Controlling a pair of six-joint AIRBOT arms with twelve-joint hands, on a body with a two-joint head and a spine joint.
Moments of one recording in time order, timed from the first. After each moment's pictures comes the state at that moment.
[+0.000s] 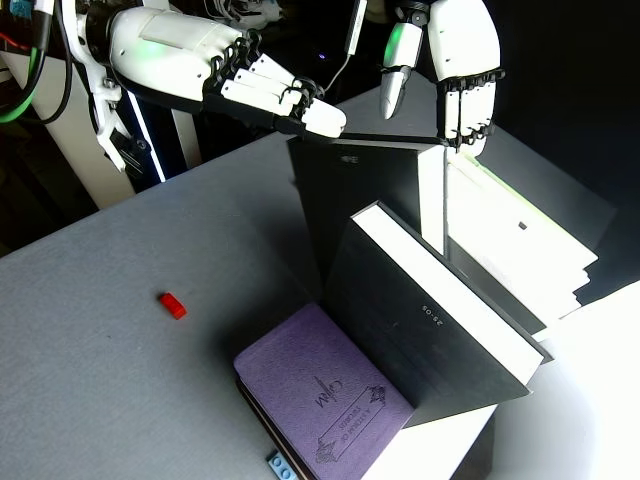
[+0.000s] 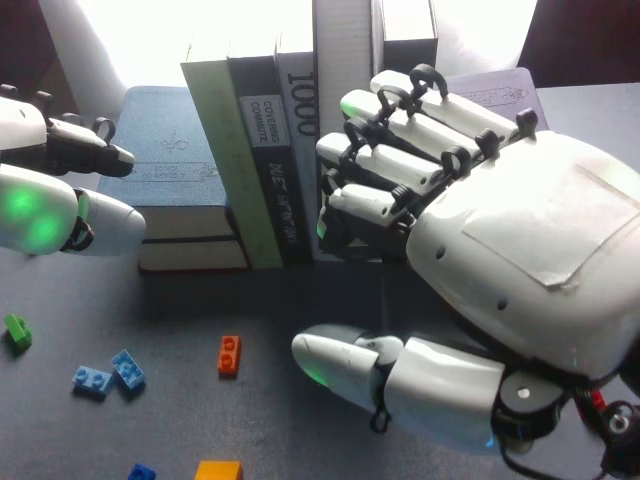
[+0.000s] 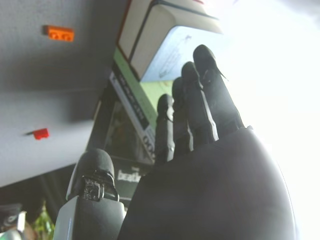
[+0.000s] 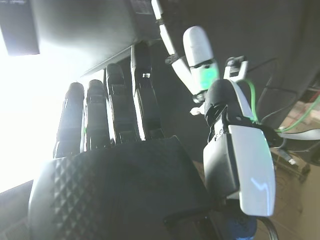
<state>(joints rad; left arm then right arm) -0.16 -0.55 0.72 0.46 0.65 0.51 -0.21 -0.88 0.33 0.86 0.82 -2.06</state>
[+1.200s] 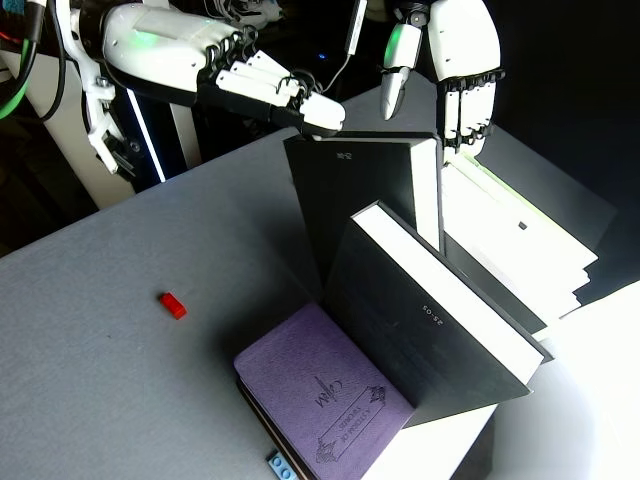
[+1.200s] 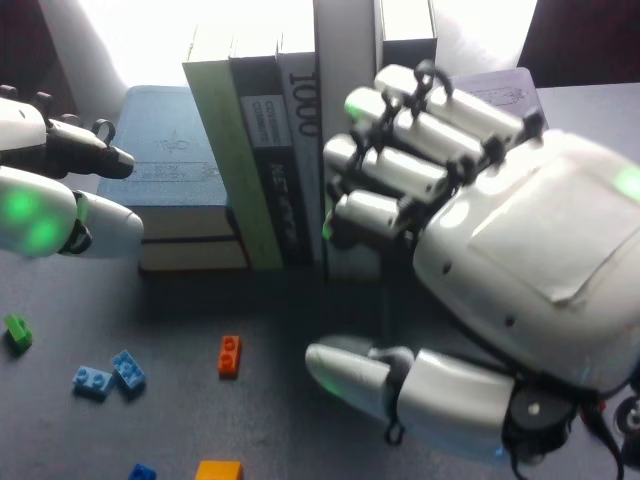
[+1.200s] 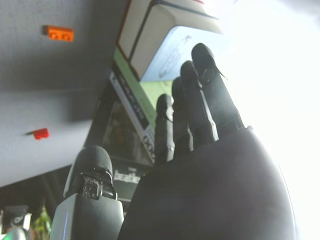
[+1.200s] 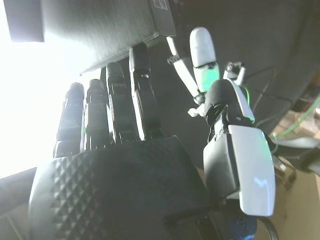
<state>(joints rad) -0.16 -0.55 0.72 0.46 0.65 0.51 -0.23 -0.87 0.32 0.84 0.81 -2.12</state>
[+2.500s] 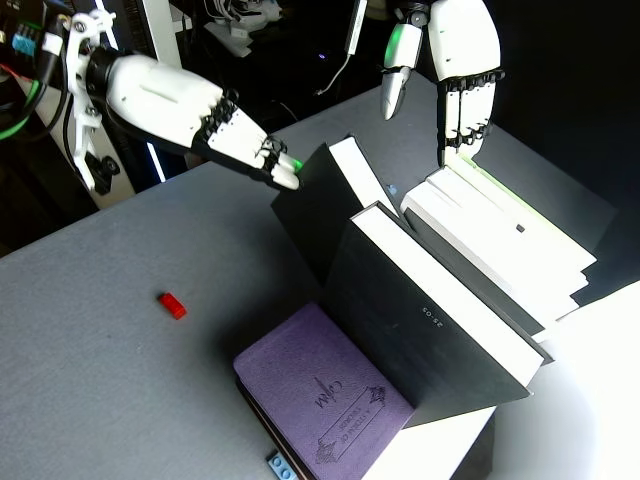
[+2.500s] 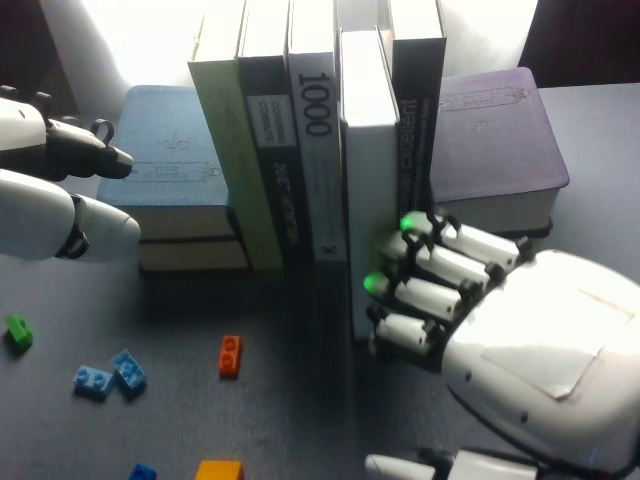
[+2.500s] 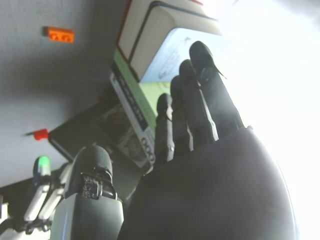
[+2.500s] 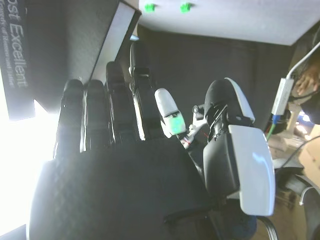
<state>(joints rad) -0.16 -0.55 0.72 0.46 0.65 0.51 -0.39 -0.87 0.36 0.89 0.72 -2.13</state>
